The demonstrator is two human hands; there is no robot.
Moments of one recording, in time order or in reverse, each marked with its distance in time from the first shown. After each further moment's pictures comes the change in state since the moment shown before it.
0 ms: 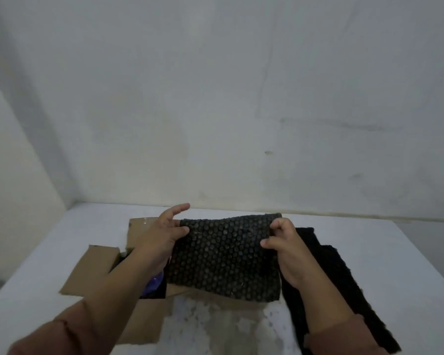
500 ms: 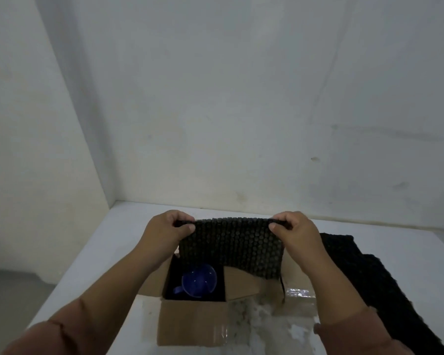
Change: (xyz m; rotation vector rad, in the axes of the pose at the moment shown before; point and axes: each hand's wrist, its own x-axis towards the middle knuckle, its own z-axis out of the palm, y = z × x) left_hand -0.010 0.029 -0.116 0.484 0.169 0.125; right_hand 0.015 -0.010 0.112 -0.725 0.185 -0.329
